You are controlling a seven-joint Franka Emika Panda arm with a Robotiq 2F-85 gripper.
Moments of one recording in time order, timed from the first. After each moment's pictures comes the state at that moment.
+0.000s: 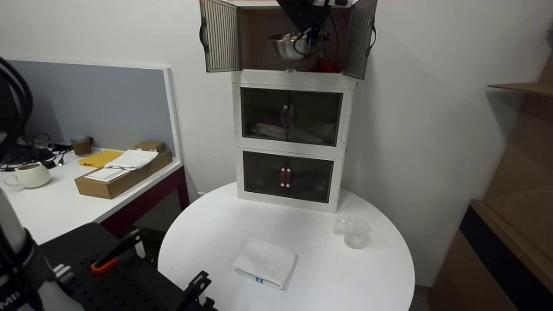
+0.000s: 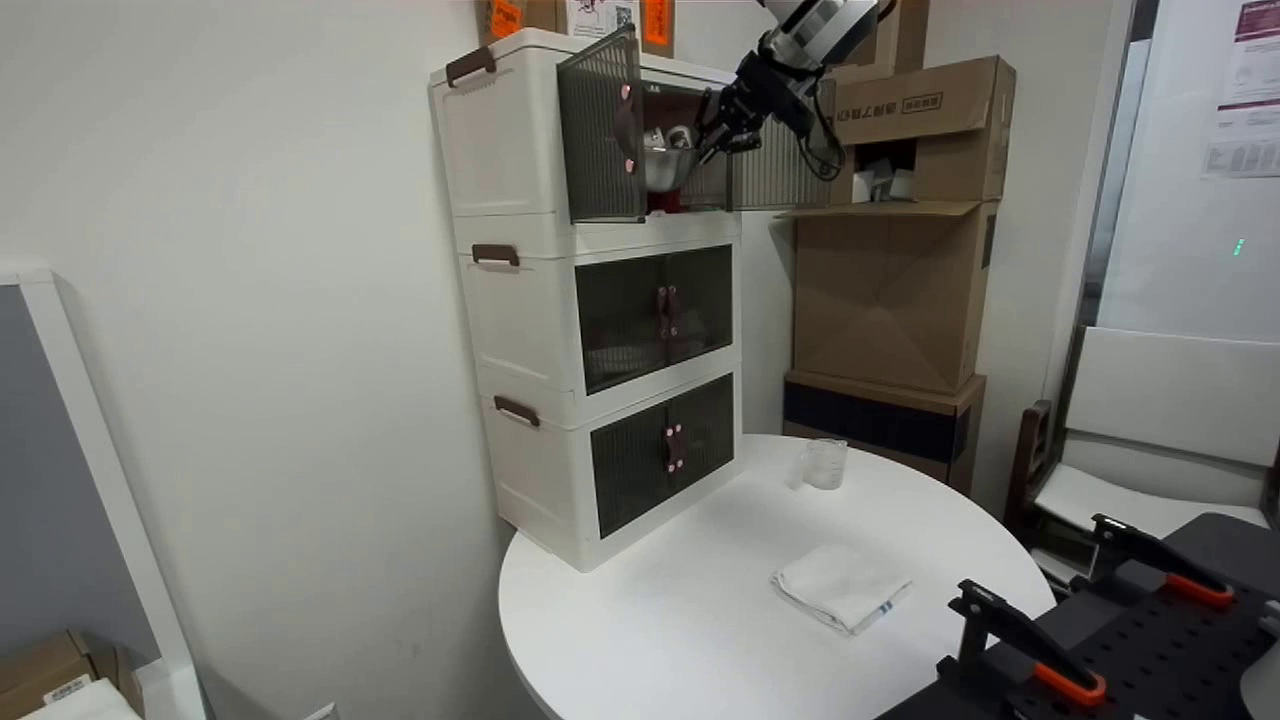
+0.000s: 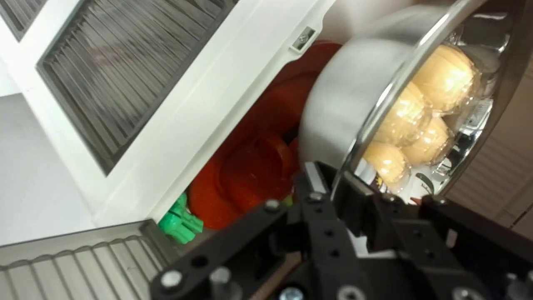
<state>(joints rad) -0.25 0.29 0.16 -1.62 0.79 2.54 -0.16</state>
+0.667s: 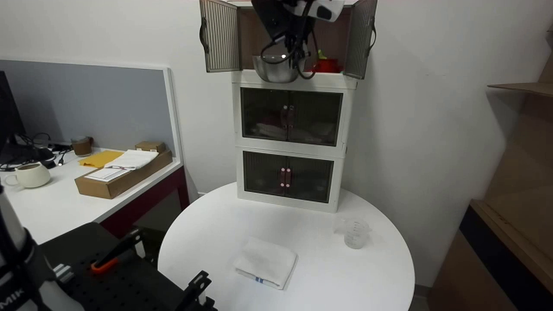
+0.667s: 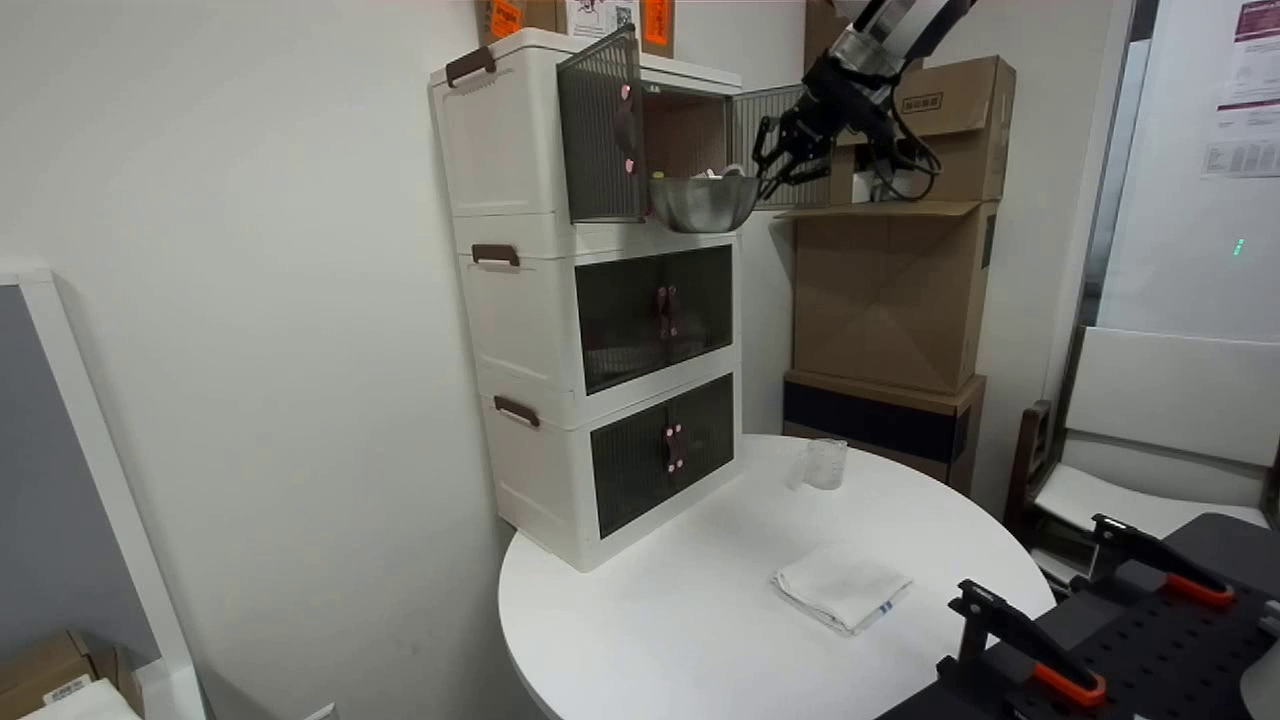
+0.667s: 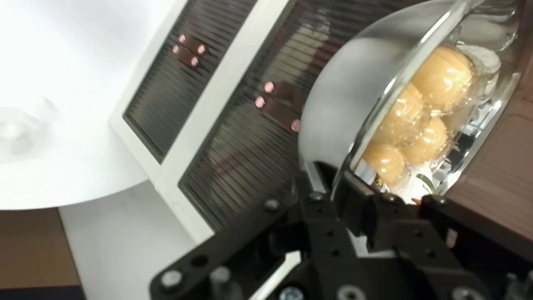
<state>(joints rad) -0.18 -0.02 0.02 -2.10 0.81 2.48 -0.12</state>
